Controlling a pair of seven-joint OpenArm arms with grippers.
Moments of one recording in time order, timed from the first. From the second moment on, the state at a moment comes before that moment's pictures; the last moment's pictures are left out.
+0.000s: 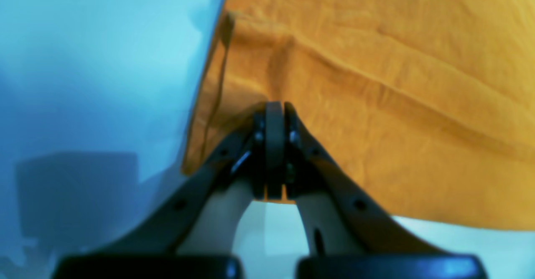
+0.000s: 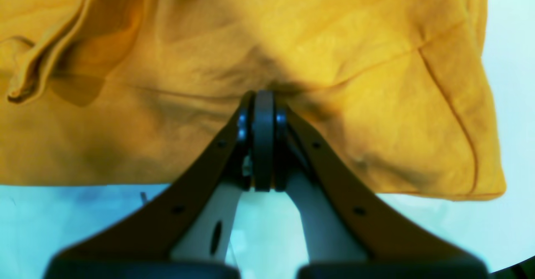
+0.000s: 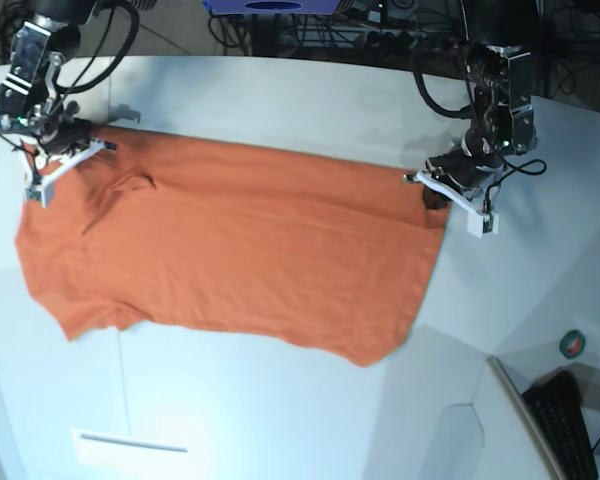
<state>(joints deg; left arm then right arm) 8.9 -10.8 -12.9 69.5 -20.9 -14.9 28.9 -10.5 -0.6 30.8 79.1 1.9 17.3 -47.8</state>
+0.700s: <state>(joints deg) 26.5 -10.7 -18.2 84.0 -20.0 -14.7 31.9 -21.3 -1.1 30.5 87.2 1.3 17.4 -49.7</state>
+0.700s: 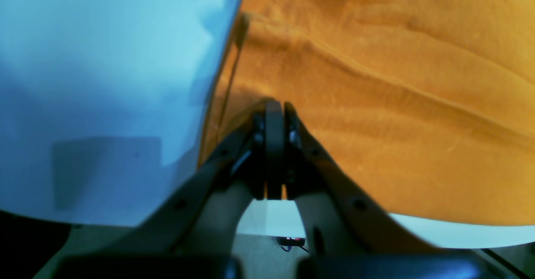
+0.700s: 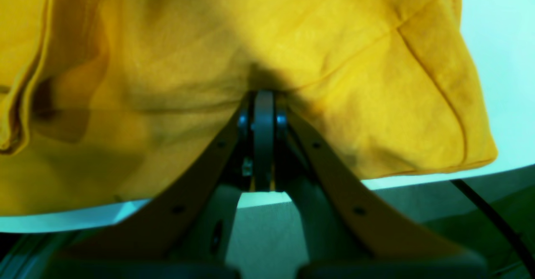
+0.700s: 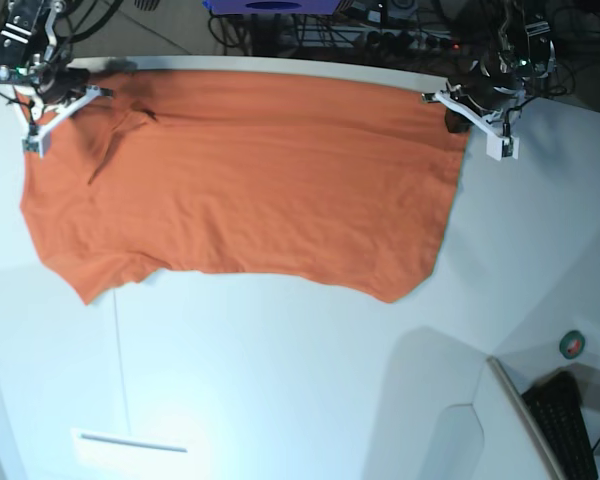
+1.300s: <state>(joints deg) 27.7 -10.6 -18.6 95.1 -19.0 -13.6 38.6 -20.9 -1.7 30.5 98.1 0.3 17.1 -54.8</state>
